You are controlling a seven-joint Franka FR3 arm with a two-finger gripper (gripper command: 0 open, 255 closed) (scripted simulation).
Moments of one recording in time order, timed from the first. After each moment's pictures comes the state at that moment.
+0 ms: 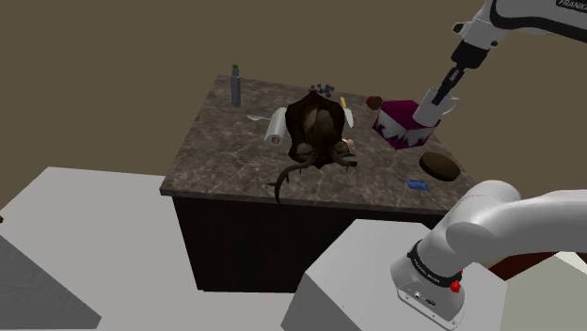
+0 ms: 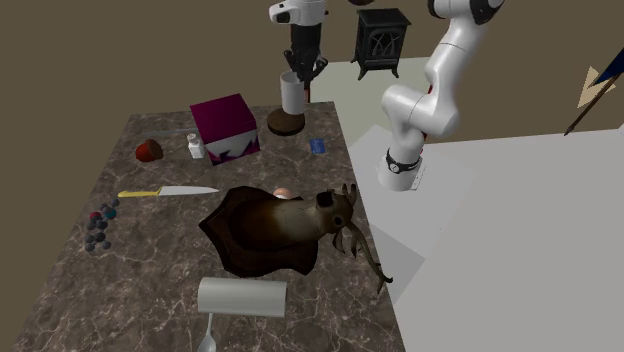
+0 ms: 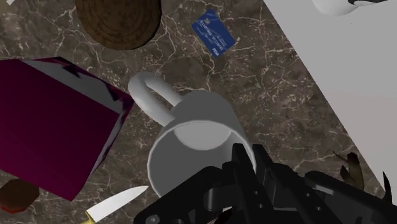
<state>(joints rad) -0.07 -0.76 -0.50 -2.22 -0.31 1.58 -0.56</state>
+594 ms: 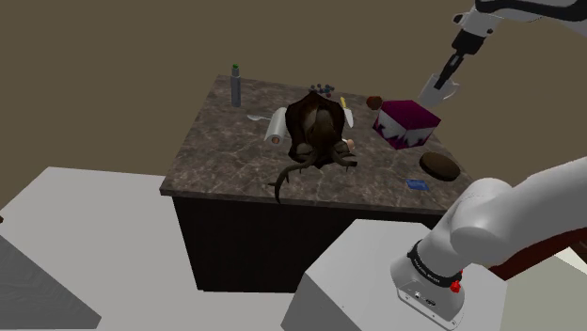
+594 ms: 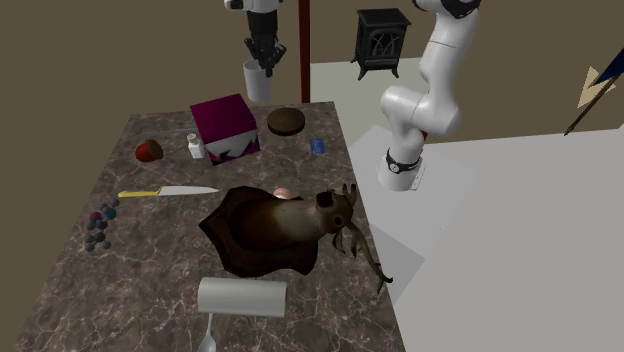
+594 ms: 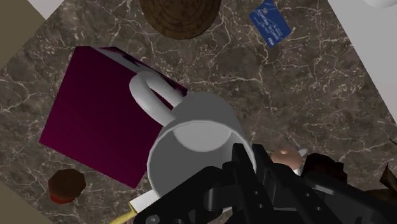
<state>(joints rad) 0.03 -0.43 -0.77 -1.90 -0.25 1.62 -0.78</state>
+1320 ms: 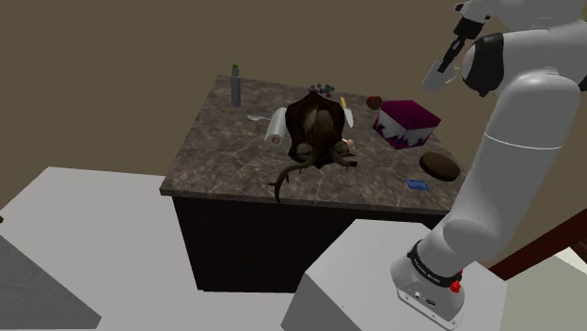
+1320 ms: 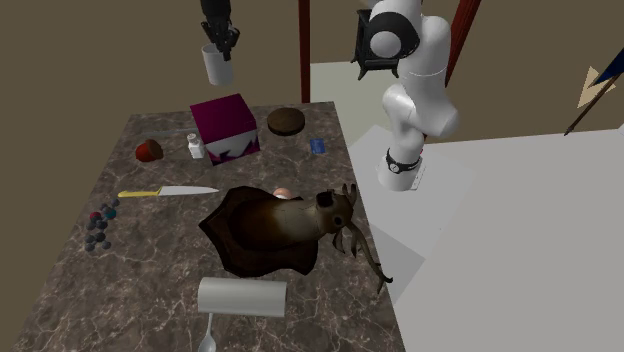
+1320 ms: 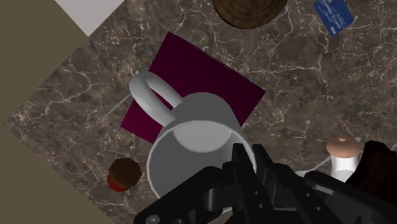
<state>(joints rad) -0.13 0.32 -1.11 -1.31 0.34 1.48 -1.27</state>
